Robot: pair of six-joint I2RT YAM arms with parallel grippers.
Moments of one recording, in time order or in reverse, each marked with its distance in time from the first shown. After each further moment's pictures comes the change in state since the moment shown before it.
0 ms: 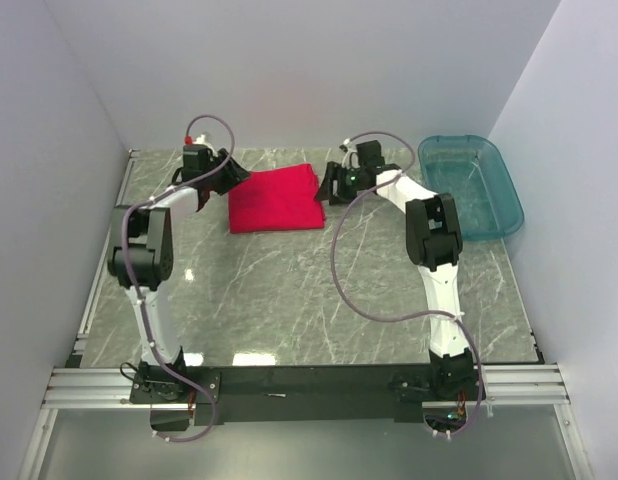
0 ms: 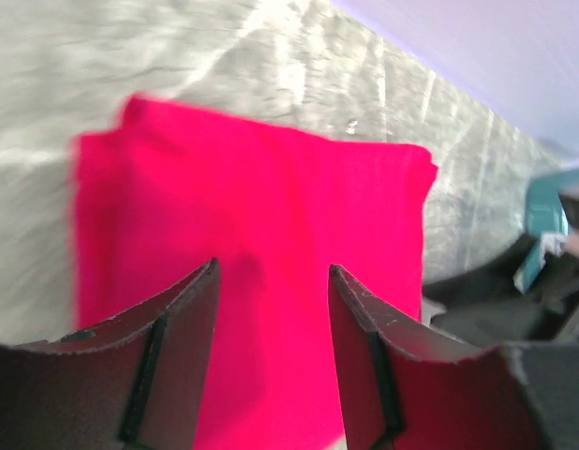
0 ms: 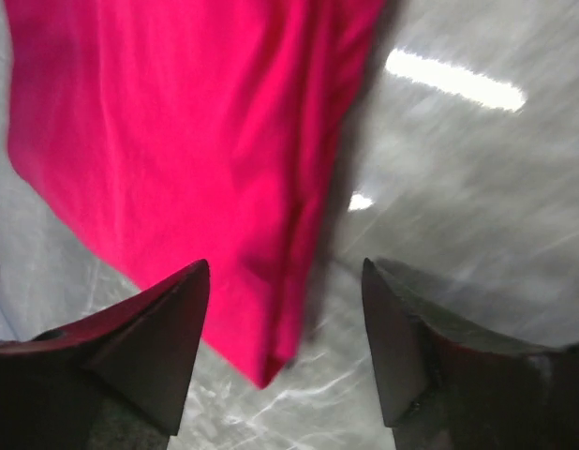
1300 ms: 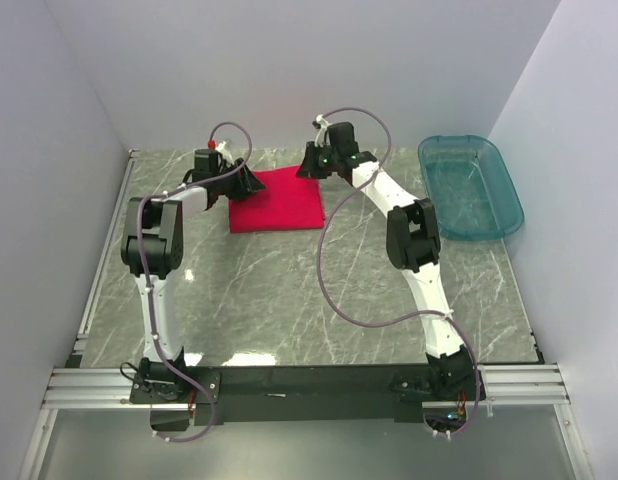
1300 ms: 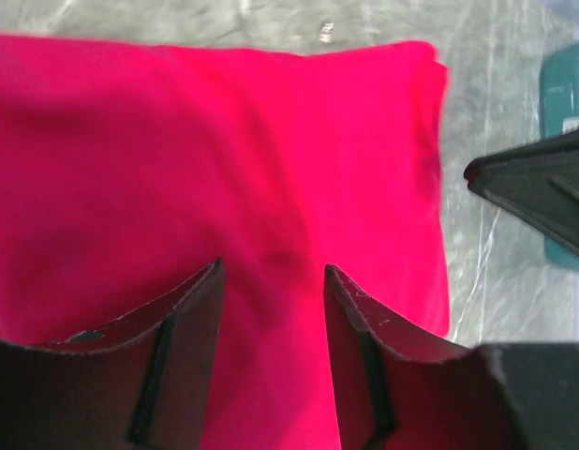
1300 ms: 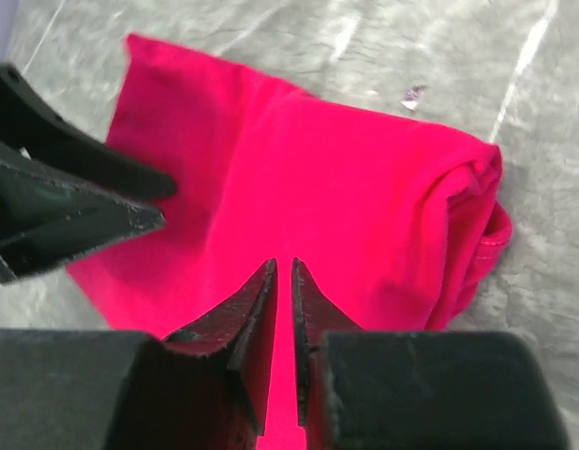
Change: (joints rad) left arm -0.018 0.098 0.056 -0.029 0.196 0.154; right arm 0.137 0.093 0.330 -0.005 0.183 -0.053
